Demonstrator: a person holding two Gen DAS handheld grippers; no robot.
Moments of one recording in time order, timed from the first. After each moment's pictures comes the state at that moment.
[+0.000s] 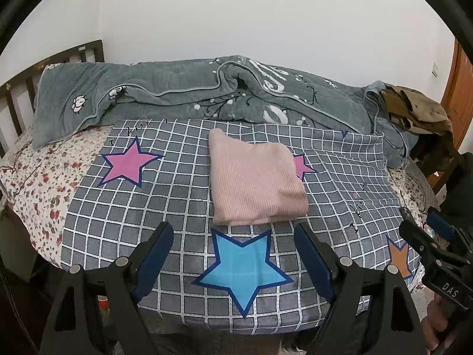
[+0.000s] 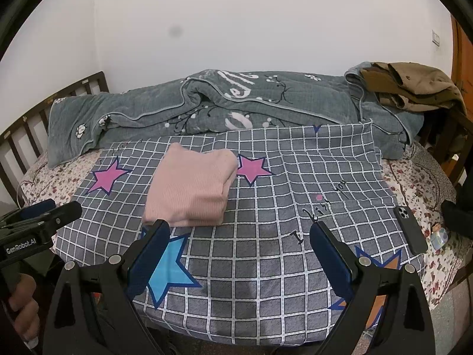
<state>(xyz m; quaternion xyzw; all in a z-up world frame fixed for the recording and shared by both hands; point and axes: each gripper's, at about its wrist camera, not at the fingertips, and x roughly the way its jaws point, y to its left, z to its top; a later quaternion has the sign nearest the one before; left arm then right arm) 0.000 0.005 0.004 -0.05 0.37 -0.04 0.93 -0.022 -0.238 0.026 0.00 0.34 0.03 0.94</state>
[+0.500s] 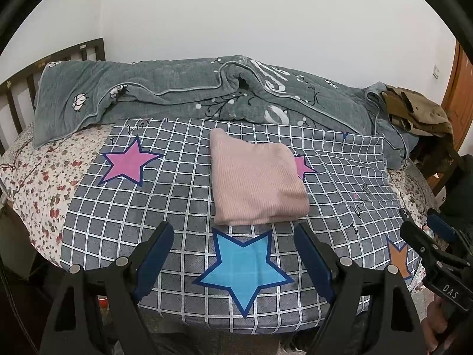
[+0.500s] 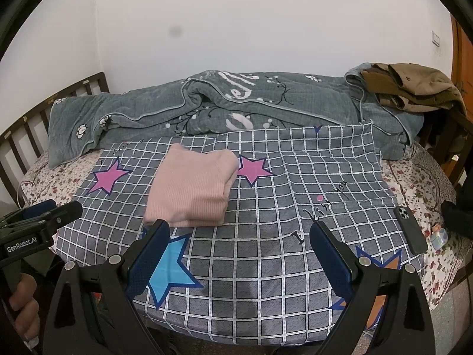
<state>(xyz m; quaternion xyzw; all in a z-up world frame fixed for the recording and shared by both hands) -0.001 0.006 0.004 -0.05 0.37 -0.04 0.93 -0.024 -0.237 0.026 0.00 0.33 0.03 0.94</state>
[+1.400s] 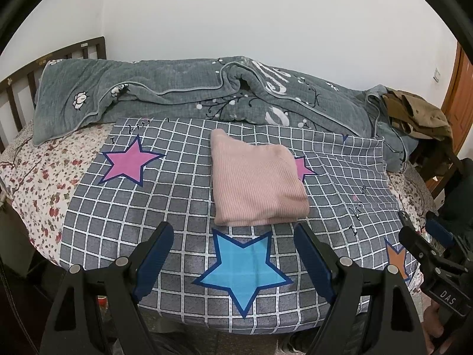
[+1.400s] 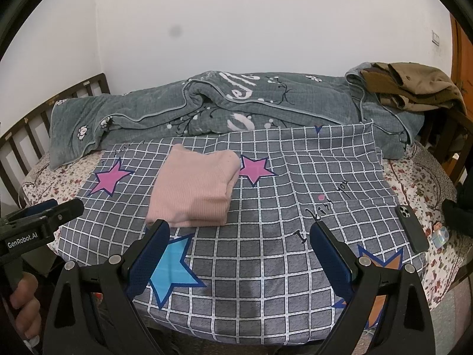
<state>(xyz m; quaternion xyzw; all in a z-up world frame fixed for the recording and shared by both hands) -0.004 0.005 0.002 -0.05 0.37 -0.04 0.93 -0.025 -0.235 0.027 0.00 0.33 0.03 0.94</state>
